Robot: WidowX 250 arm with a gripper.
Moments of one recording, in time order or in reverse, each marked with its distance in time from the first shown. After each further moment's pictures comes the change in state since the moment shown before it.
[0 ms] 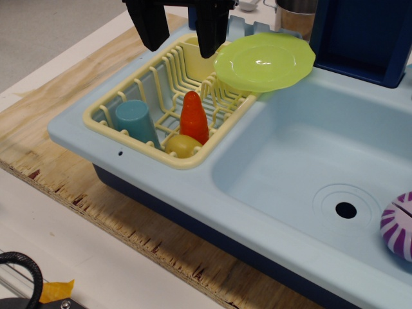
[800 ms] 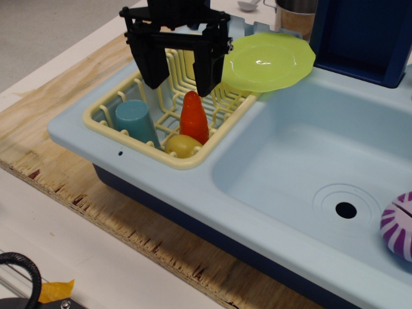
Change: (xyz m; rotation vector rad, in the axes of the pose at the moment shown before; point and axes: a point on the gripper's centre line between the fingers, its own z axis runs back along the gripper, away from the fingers) arm -0.008 0.008 -0.039 -0.024 0.071 -0.001
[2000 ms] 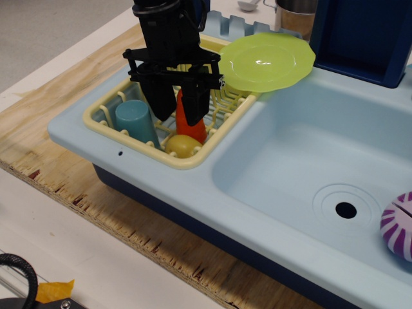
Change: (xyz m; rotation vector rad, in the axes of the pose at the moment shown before) arm 0.003 0.009 -0.038 -0.047 0.022 -0.017
